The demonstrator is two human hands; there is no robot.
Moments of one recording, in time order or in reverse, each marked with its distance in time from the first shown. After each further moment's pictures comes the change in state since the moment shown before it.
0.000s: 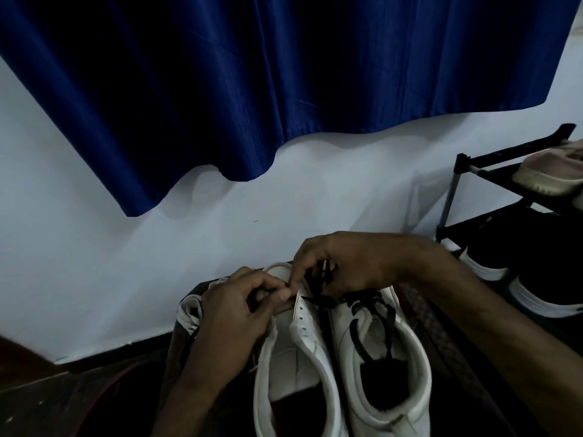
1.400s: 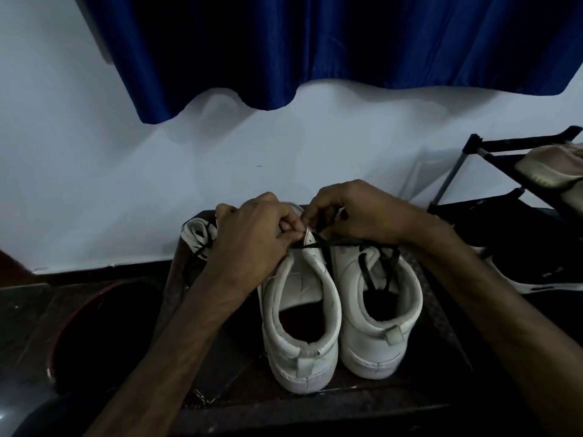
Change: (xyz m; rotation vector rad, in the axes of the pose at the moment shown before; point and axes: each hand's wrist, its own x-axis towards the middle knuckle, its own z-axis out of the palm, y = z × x) left_hand -0.001 0.022 -0.001 0.361 -0.038 -0.038; right_hand -0.001 -0.008 0.021 -0.081 0.203 0.009
